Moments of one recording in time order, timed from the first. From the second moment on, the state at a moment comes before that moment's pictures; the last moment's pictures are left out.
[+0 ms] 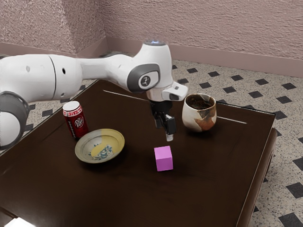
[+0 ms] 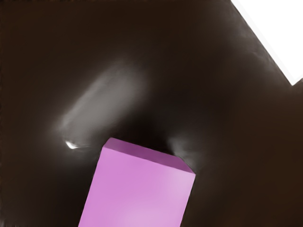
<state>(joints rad) 0.01 0.55 -0.38 -1.45 0.14 1.91 0.29</state>
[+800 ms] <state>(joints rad) 0.01 0.51 -0.36 -1.65 0.26 2.13 0.56</state>
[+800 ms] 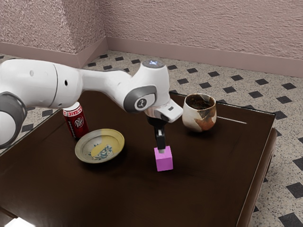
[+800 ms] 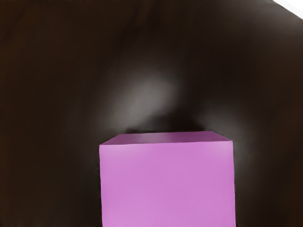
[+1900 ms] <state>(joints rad) 0.02 0.58 -0.35 -1.73 0.27 2.30 0.46</state>
